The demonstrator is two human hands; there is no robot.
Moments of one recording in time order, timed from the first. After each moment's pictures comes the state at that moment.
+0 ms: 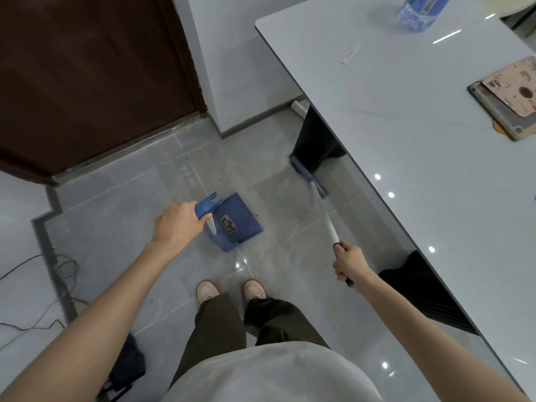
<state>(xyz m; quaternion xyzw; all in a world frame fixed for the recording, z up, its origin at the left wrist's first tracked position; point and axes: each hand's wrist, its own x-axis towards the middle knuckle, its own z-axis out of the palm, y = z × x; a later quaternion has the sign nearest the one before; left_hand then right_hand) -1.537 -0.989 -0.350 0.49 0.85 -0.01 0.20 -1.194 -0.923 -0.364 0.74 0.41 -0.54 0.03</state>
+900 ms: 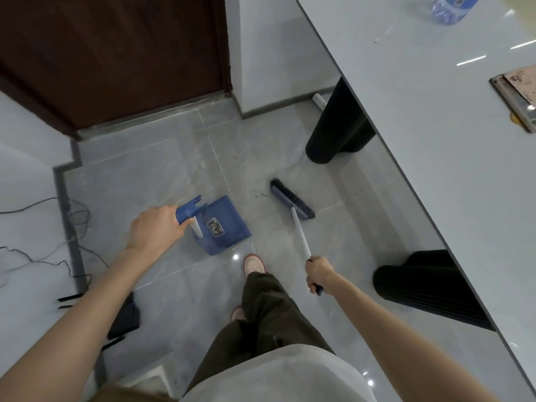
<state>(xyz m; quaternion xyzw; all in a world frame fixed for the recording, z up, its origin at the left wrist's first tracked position) -1.529 -1.157 -0.374 0.52 0.84 0.02 0.14 -1.201 -1.043 -0.400 0.66 0.49 -0.51 0.23</state>
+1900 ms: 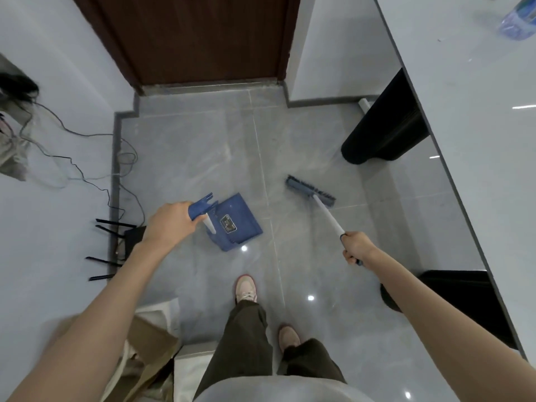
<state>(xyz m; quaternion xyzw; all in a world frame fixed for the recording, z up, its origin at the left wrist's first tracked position) -1.453 -1.340 -0.352 0.45 0.87 0.10 0.18 -1.156 -1.100 -0.372 0.64 0.57 -0.47 0.19</state>
